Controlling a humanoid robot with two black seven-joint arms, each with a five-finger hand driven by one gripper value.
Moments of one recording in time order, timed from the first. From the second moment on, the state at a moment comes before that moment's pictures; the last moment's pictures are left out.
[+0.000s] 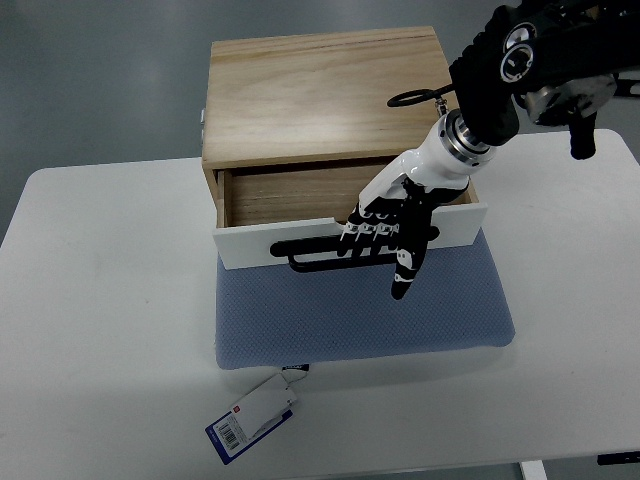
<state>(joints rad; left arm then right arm) -0.02 0.00 -0.08 -0.17 0.00 -0.02 0.08 2.17 -0.32 -0.85 1.50 0.05 0.57 -0.12</state>
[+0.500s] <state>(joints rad) -0.02 0.00 -0.08 -0.17 0.00 -0.02 0.08 2.22 -0.32 -0.85 1.55 0.05 0.61 -0.12</state>
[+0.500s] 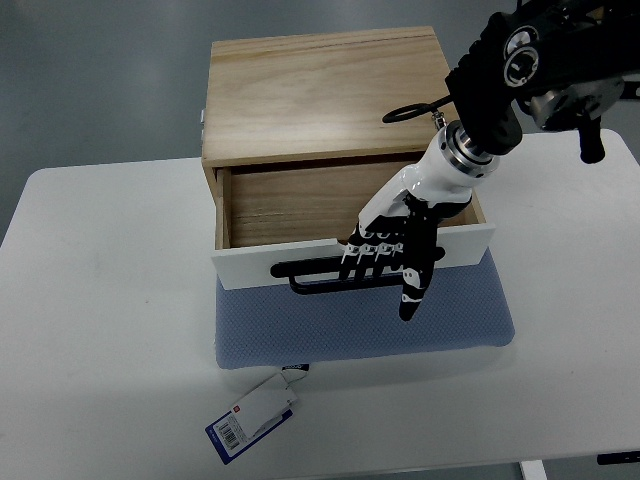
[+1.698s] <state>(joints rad) -0.02 0.00 -0.08 -0.17 0.00 -0.02 0.08 1.91 -1.03 -0.34 1.37 0.10 0.40 -0.11</state>
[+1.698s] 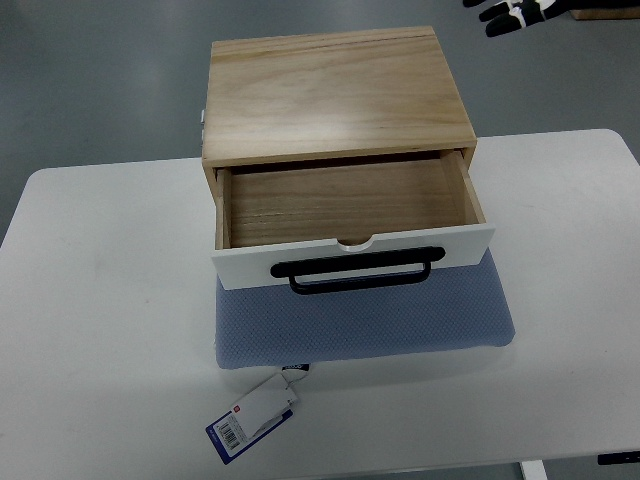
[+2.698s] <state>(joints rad) -0.02 0.00 -0.08 -0.17 0.00 -0.02 0.08 0.81 -0.58 0.94 0.87 0.02 0.10 -0.05</state>
